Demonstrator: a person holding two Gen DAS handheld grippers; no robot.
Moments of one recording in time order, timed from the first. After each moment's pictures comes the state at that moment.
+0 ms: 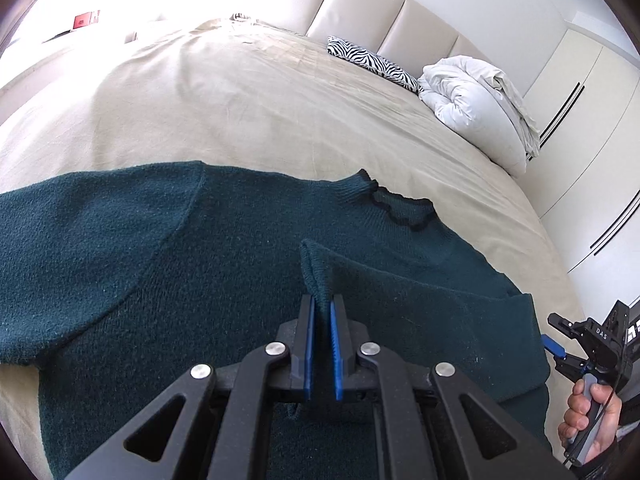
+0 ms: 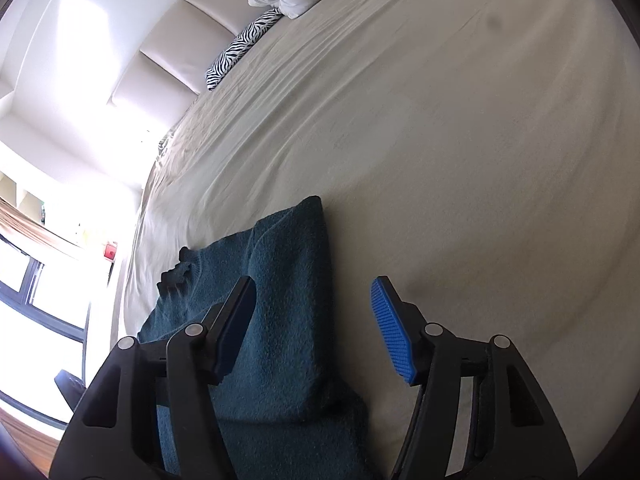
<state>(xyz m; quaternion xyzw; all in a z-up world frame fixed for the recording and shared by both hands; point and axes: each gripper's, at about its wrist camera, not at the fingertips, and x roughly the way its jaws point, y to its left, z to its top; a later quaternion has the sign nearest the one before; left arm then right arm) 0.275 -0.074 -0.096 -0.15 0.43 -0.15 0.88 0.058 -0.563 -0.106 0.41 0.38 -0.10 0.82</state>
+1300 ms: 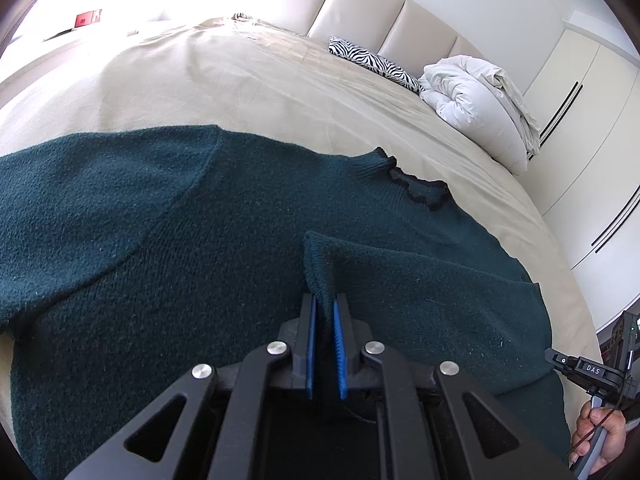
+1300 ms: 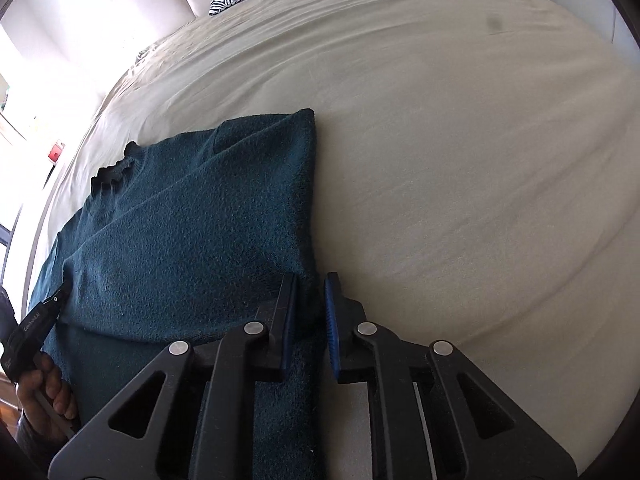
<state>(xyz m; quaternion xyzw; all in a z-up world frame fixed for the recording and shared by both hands) 0.259 -0.067 -0.126 -0.15 0.42 -0.15 0.88 0.066 -0.522 -0.130 0.25 0.47 -0.11 0.84</state>
